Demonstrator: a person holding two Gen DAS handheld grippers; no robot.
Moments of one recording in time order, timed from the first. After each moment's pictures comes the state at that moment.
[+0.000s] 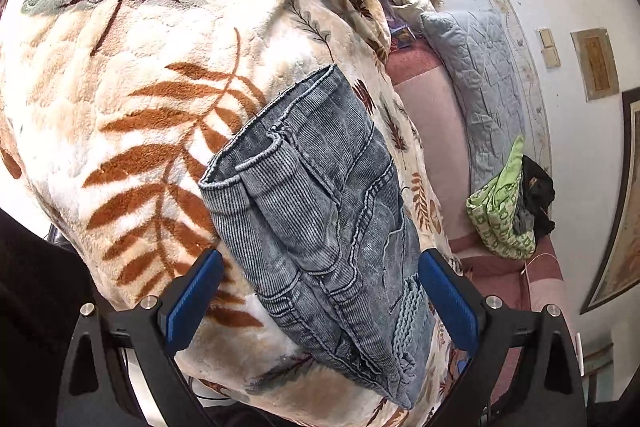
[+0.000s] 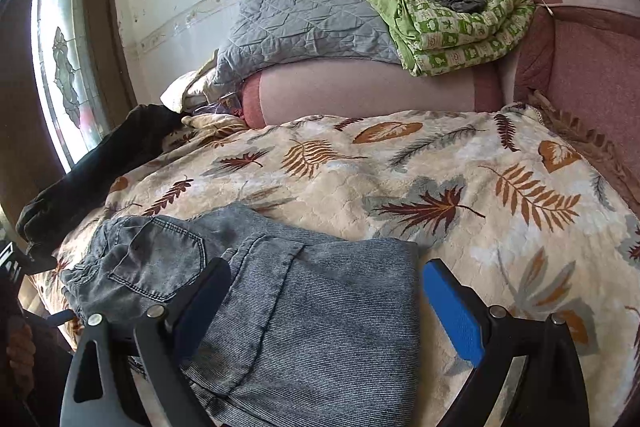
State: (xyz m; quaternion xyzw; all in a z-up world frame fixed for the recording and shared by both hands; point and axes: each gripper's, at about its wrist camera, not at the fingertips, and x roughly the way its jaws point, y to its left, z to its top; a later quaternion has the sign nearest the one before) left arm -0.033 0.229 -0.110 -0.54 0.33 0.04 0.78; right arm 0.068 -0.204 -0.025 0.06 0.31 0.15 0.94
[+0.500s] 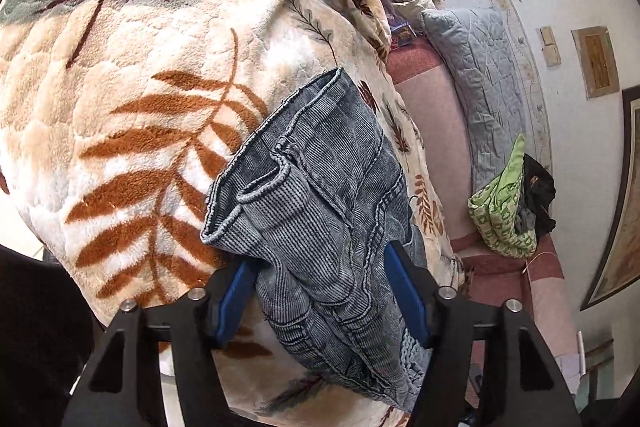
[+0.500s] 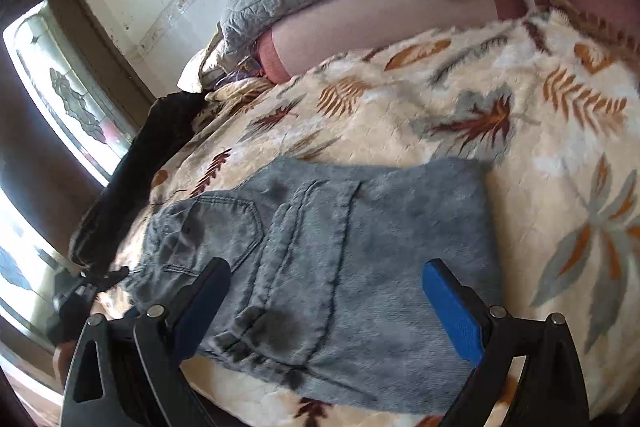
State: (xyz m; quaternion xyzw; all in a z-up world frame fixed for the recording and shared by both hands) left arm -0.021 0.238 -0.121 -0.51 0.34 0.04 0.79; right arm 0.079 -0.187 -0.046 0.19 0.43 0.22 0.85
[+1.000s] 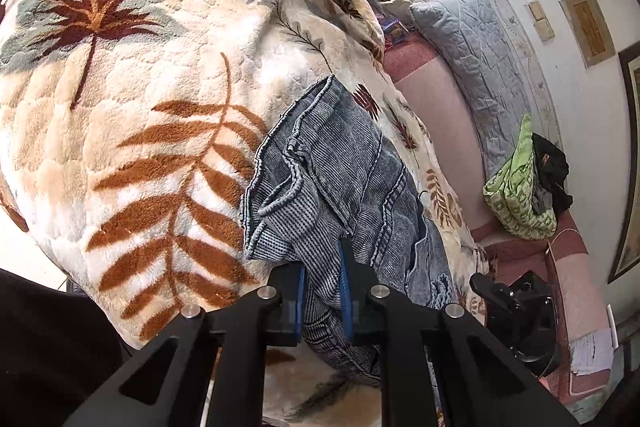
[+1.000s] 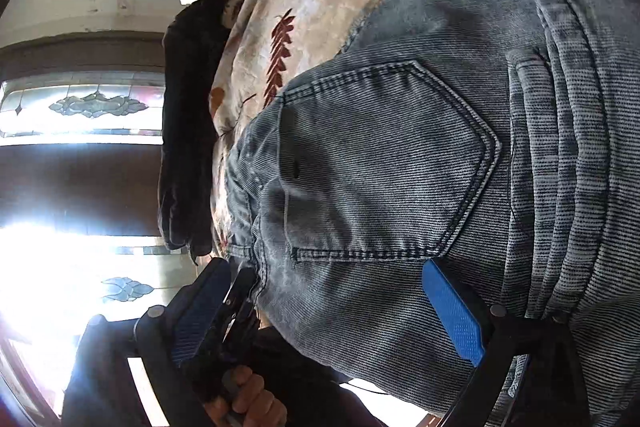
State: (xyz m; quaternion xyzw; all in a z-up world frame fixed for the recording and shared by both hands) left arm -0.025 0.238 -0.117 -0.47 0.34 0.05 0.82; right arm 0.147 -0.029 -0.110 0.32 0.63 0.32 0.63
